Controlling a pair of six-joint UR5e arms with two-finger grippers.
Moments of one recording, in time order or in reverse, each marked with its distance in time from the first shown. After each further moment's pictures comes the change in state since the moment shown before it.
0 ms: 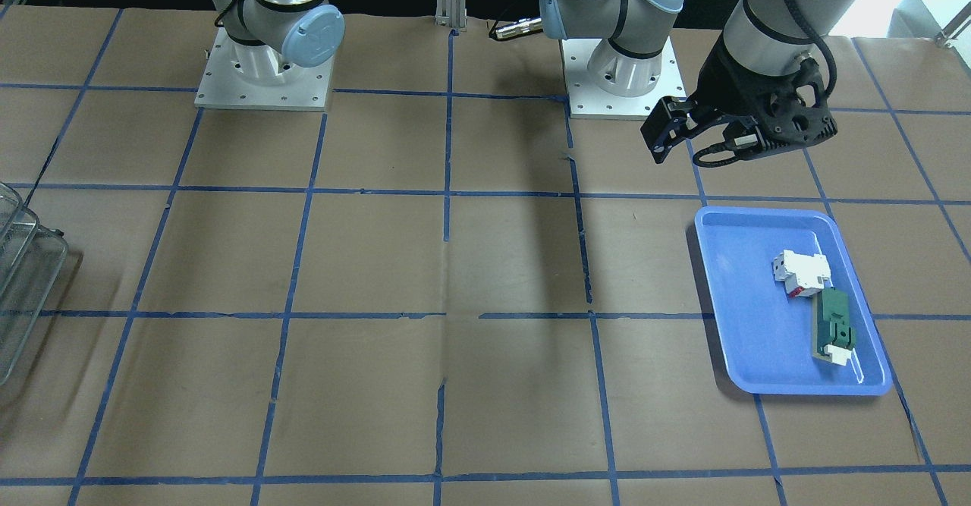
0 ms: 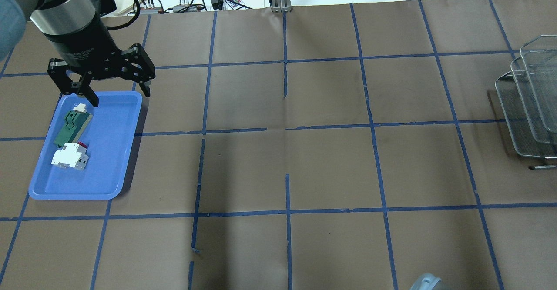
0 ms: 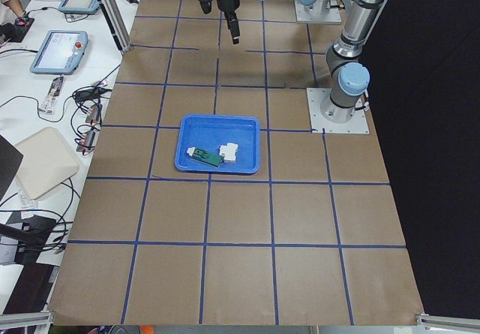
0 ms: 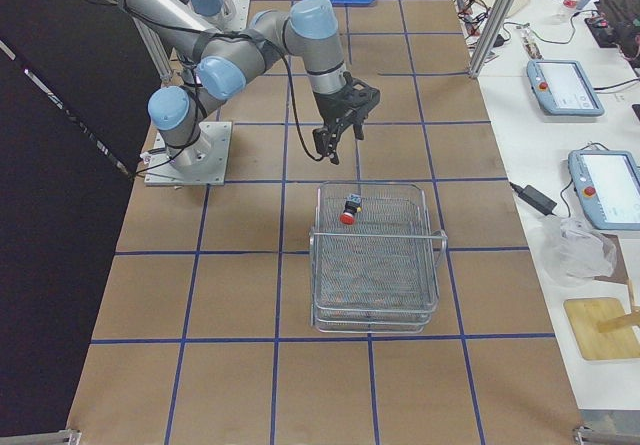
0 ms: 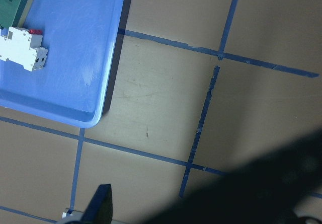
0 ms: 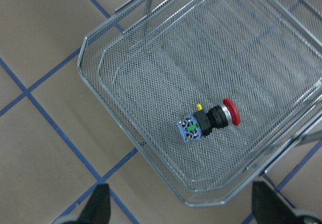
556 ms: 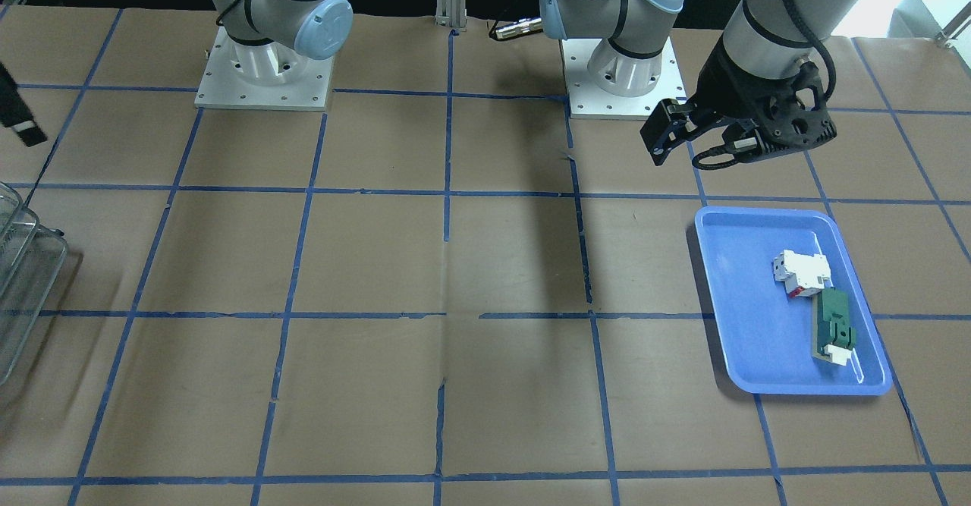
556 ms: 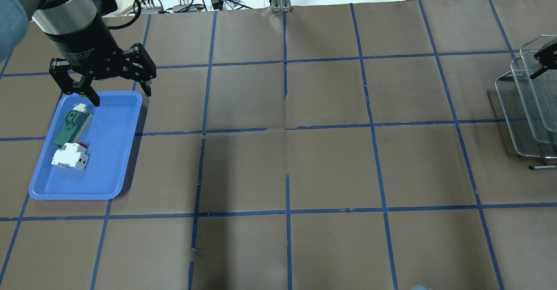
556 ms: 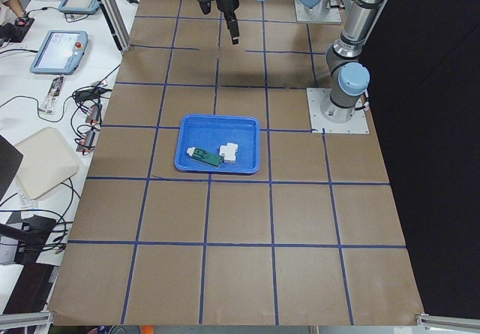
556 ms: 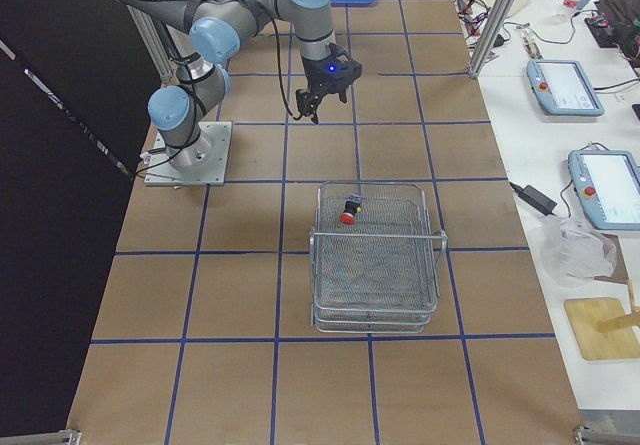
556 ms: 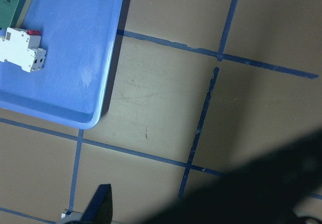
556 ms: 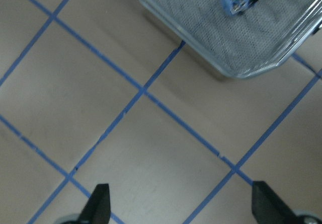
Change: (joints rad) left arm 0.000 -0.006 0.001 0.003 -0.002 0.000; right arm 0.188 -0.090 -0.001 0.300 0.031 0.248
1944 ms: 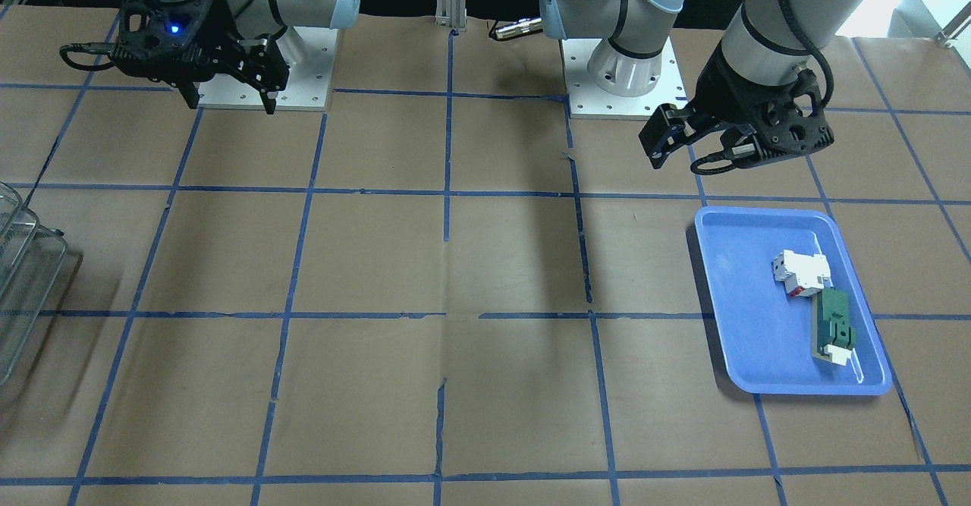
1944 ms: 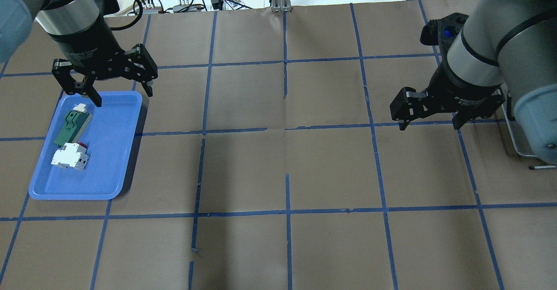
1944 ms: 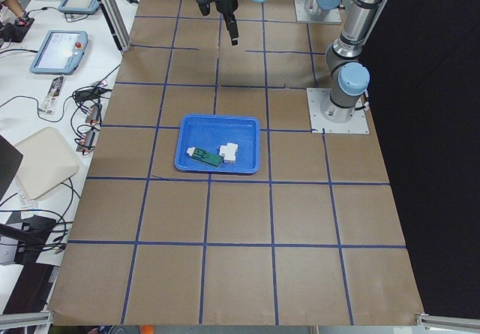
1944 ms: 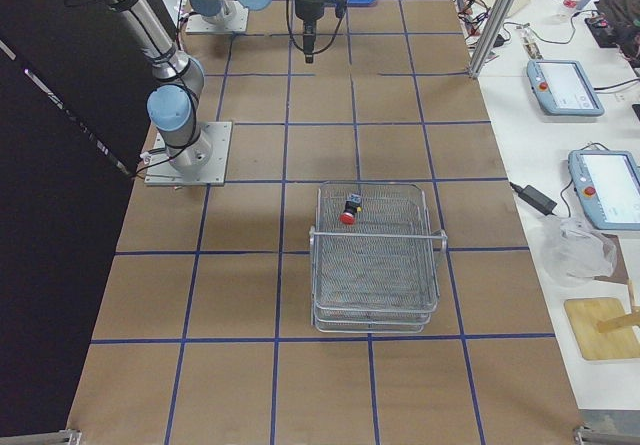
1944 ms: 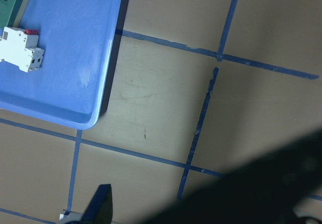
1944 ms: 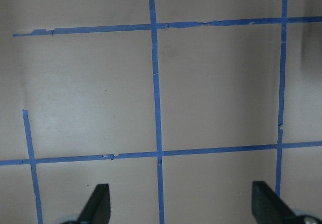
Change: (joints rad) left arm 0.000 -0.009 0.000 0.001 -0.003 -0.004; right arm 0.465 0.010 -0.004 0.125 -0.064 -0.317
